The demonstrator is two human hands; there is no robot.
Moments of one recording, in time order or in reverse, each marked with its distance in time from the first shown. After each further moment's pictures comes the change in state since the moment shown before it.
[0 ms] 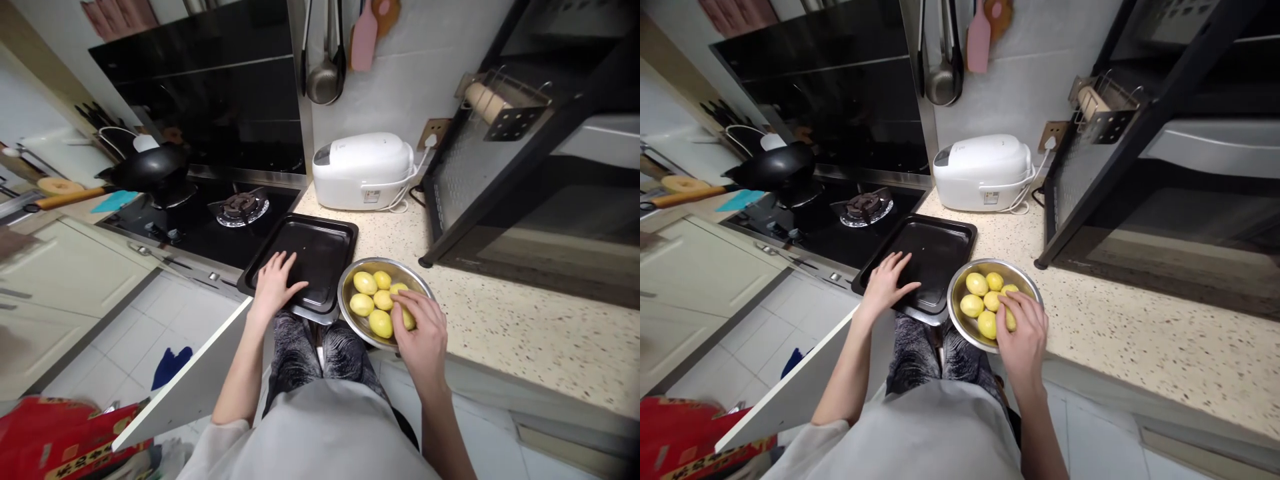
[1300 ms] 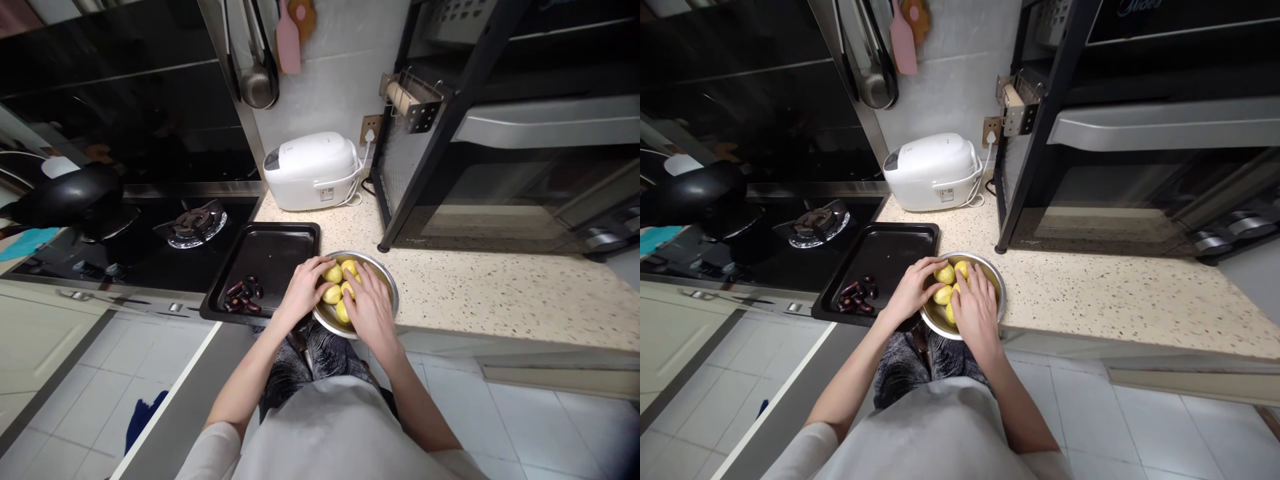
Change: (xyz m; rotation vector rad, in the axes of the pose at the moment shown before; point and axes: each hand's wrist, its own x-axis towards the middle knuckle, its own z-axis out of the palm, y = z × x) left_hand 0.041 0.105 0.032 -0.475 -0.087 0.509; right_hand 0.014 -0.015 0.019 -0.293 -0.320 0.063
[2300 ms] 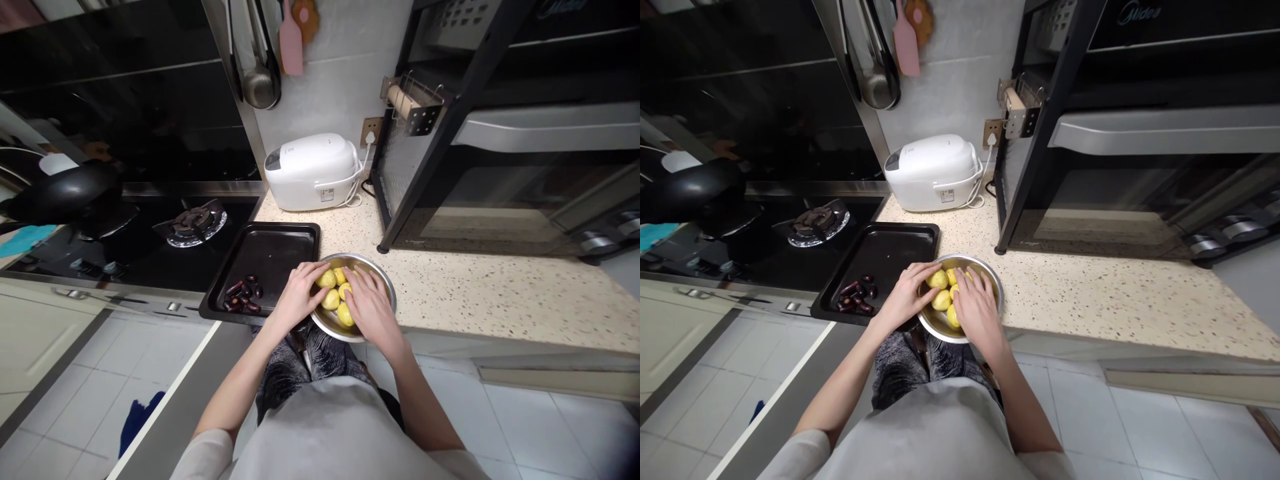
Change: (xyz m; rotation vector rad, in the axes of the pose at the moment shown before) left_hand -0.016 0.000 -0.006 0.046 0.018 0.038; right_hand 0.005 0.008 -0.010 0.046 -0.117 -0.127
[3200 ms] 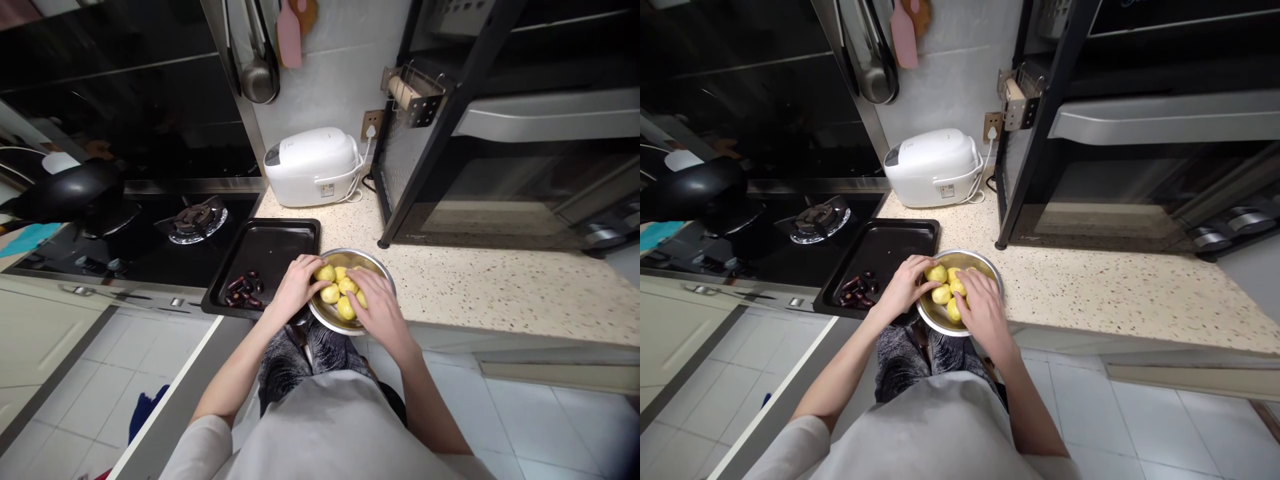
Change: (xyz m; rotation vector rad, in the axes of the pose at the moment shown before) left_hand 0.008 -0.005 -0.008 0.048 -0.033 0.019; right_hand -0.012 0.006 -0.009 0.213 0.110 -0.032
